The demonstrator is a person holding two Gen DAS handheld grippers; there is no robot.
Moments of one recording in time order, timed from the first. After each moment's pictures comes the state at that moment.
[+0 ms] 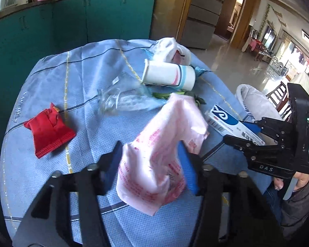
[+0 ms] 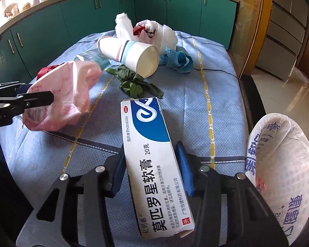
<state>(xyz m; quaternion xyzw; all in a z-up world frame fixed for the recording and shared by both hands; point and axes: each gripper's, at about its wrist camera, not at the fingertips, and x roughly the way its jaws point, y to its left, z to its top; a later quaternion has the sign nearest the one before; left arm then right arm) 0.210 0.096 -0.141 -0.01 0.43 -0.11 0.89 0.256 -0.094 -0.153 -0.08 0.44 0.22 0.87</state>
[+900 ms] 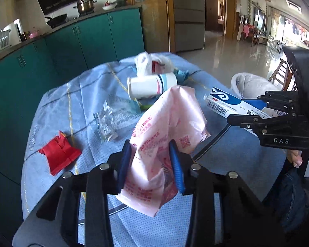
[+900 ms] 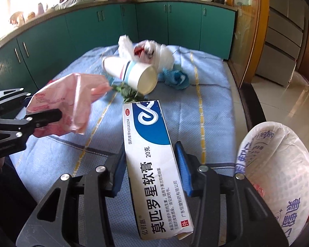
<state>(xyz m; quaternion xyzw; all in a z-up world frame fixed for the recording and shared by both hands) 0.183 0.066 -0.122 0.10 0.37 -0.10 0.92 0.244 -0.110 -0.128 -0.06 0.40 0.23 0.89</state>
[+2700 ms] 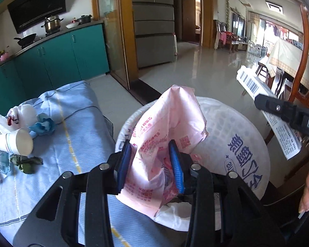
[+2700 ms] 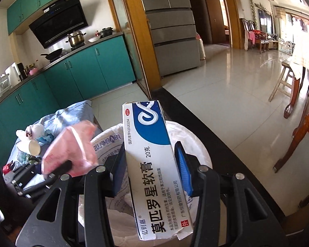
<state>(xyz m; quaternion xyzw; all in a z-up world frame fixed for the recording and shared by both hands) 0.224 -0.220 -0.157 0.10 0.33 -0.17 0.92 0.185 -0.374 -0.108 0.14 0.31 -0.05 0.94</state>
